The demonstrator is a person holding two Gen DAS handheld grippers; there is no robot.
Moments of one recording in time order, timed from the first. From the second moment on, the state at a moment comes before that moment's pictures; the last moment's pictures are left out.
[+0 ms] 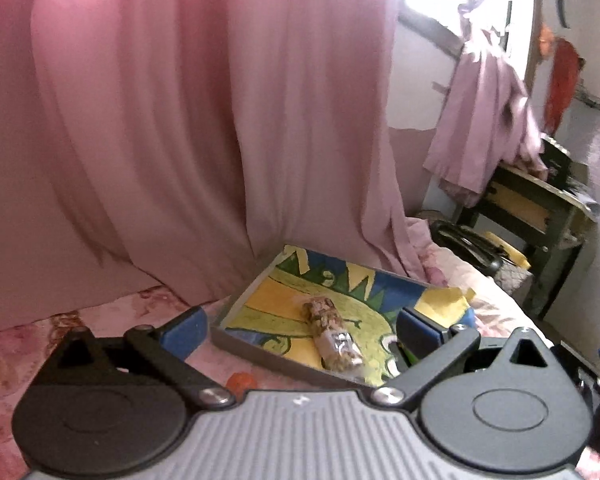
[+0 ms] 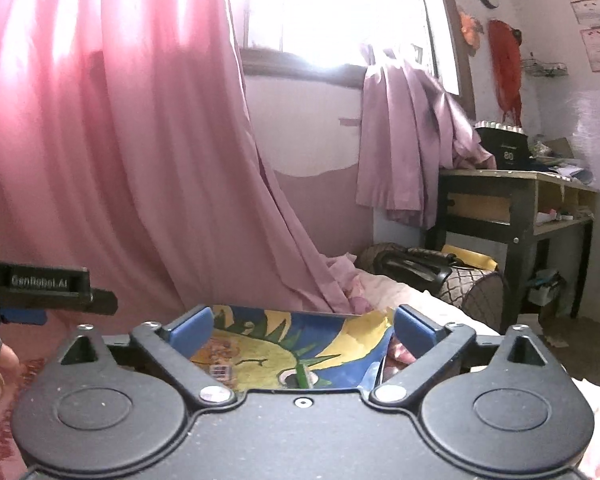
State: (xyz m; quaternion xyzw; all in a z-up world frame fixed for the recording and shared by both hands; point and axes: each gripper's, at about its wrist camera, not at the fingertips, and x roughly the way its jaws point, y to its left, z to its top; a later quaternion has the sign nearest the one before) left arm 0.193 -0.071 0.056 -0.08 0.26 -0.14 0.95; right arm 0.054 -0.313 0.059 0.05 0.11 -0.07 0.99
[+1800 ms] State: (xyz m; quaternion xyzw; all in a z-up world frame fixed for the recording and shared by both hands) left arm 0.122 0.045 -0.012 -0.04 0.42 -0.06 0.90; right arm -0.008 -0.184 0.001 -0.10 0.29 0.08 0.95
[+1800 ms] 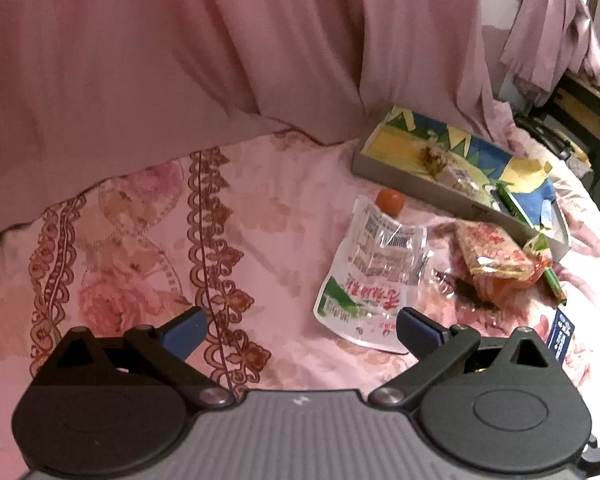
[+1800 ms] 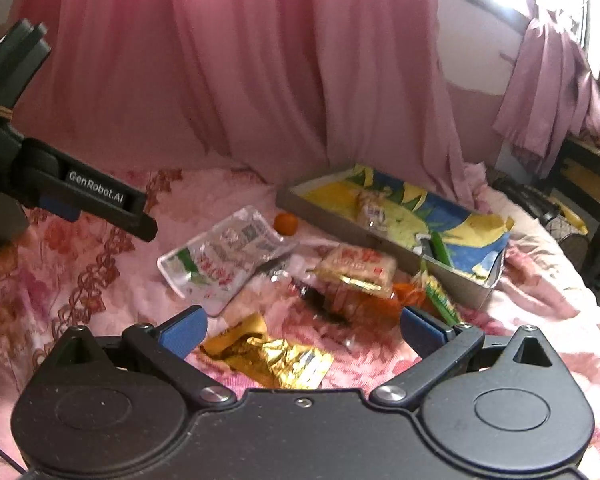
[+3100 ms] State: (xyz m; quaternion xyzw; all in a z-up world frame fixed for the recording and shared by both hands) left arm 0.199 -0.012 -0.057 0.05 0.43 -0.22 0.88; right arm 0.068 -0.192 -0.060 -0.17 0.39 0.23 0.87
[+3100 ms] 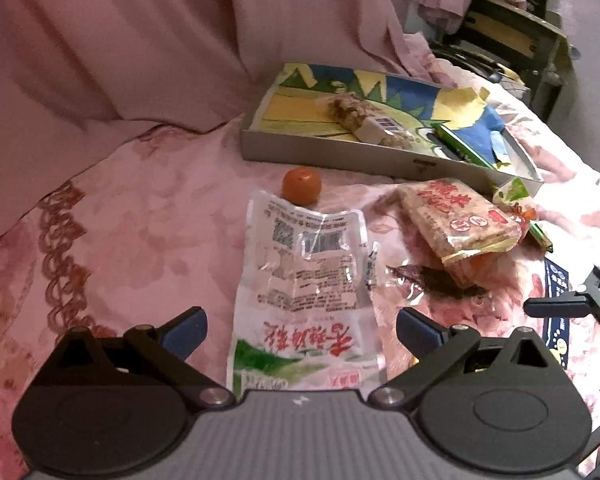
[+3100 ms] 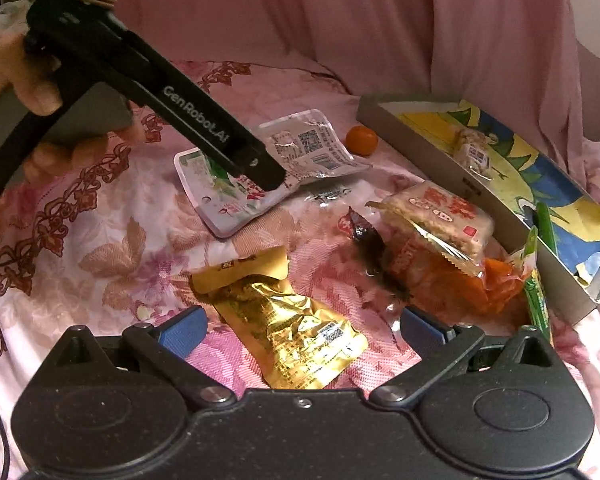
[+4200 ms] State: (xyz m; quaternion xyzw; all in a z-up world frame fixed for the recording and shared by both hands) left arm 0.215 -0.013 -0.072 0.05 0.47 -0.24 0.85; right arm 0.078 -0.190 -0.078 -0.18 0.41 0.26 0.86
